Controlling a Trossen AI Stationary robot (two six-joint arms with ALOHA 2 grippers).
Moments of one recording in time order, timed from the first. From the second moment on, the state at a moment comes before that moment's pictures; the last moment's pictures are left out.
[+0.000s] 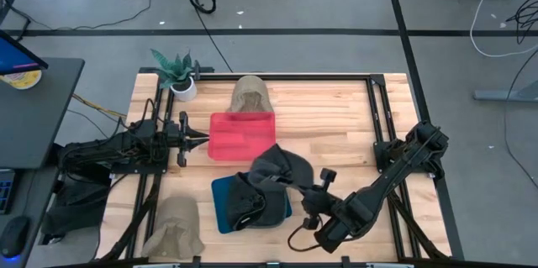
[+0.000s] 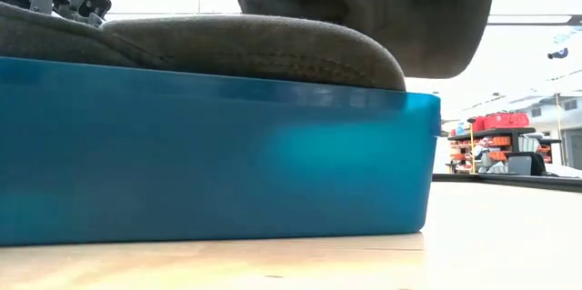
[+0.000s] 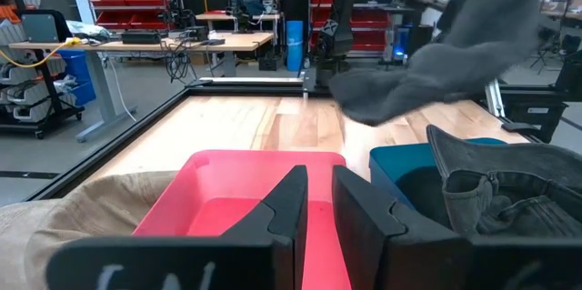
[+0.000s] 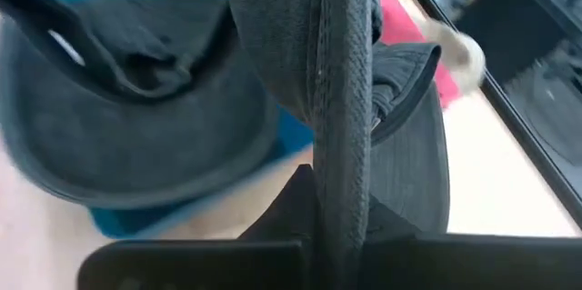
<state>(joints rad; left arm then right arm) 0.14 0.01 0.06 -0.08 0.04 0.01 0.74 1.80 1.43 -0.93 0.91 0.81</state>
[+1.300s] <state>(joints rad) 0.14 0.01 0.06 -0.08 0.04 0.01 0.68 2.00 1.43 -0.30 0.87 0.20</state>
